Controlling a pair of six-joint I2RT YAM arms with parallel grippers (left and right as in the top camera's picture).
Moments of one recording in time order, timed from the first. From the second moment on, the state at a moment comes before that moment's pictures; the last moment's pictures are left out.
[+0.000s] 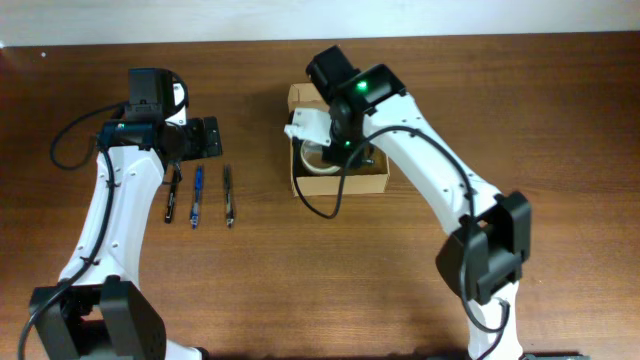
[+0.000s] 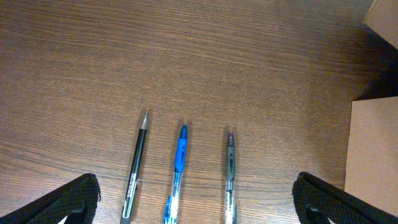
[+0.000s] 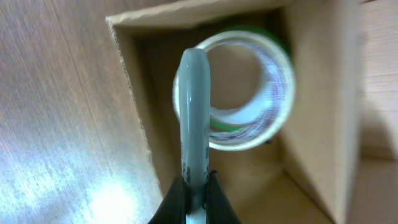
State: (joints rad) left arm 0.04 1.66 1.39 -0.80 -0.06 -0.09; right arm 0.56 2.15 2.07 -1.29 -0.05 -0.82
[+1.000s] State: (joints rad) left arm 0.04 1.66 1.39 -0.80 -0.06 -0.09; right arm 0.58 2.22 1.98 -1.27 -0.05 -0.83
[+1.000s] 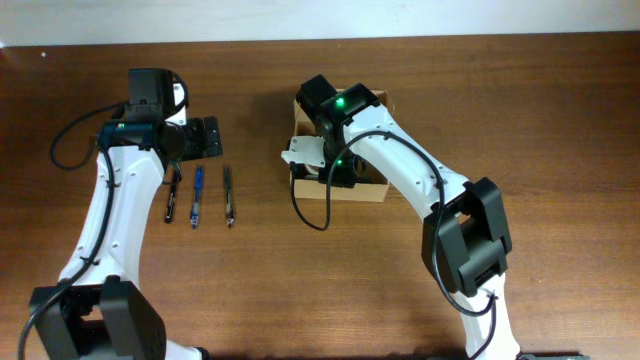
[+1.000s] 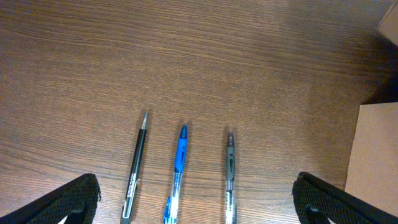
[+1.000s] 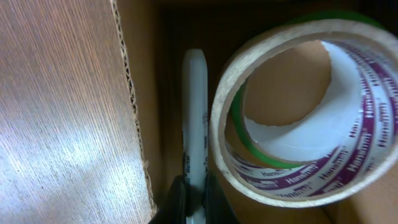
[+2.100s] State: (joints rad) left arm 0.04 1.66 1.39 -0.80 -0.06 -0.09; right arm 0.31 1.70 2.20 -1.24 -0.01 -0.29
